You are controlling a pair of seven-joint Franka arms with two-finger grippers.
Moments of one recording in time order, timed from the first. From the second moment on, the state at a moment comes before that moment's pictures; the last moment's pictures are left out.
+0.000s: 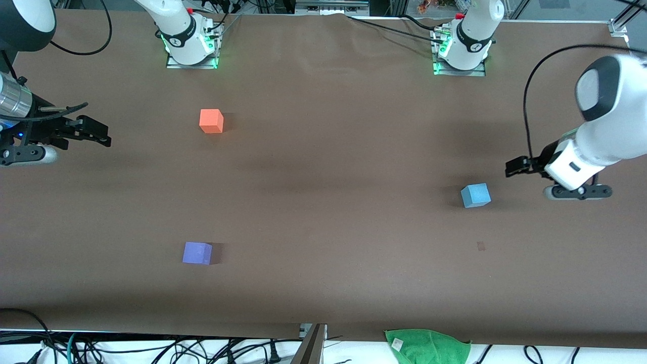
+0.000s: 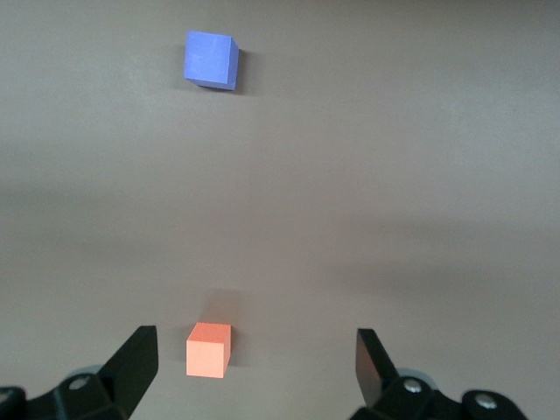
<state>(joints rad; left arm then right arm) 0.16 0.21 -0.17 -1.84 -0.01 1.98 -0.06 0.04 0.14 0.00 -1.51 0.02 1.59 -0.04</state>
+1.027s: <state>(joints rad) 0.16 0.47 -0.17 -1.98 -0.01 2.36 -0.14 0.04 0.14 0.00 -1.51 0.02 1.59 -0.04</state>
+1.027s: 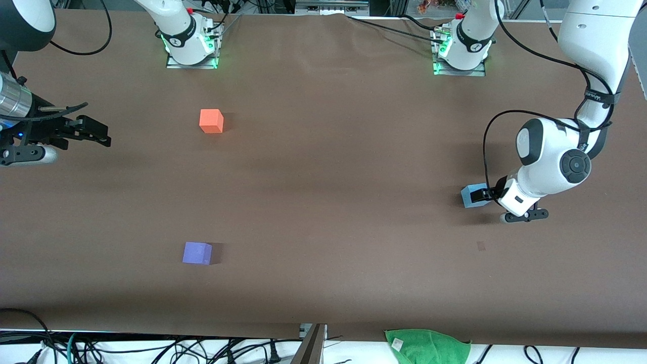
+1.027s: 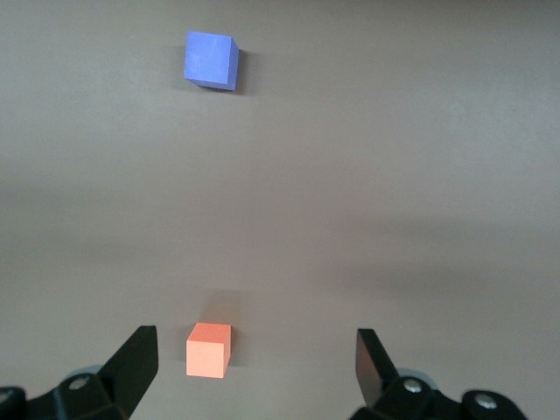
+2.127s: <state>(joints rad) 0.16 0.52 -0.17 -1.97 -0.01 2.38 -0.07 0.04 0.14 0.00 -1.51 0.02 1.59 -0.04</state>
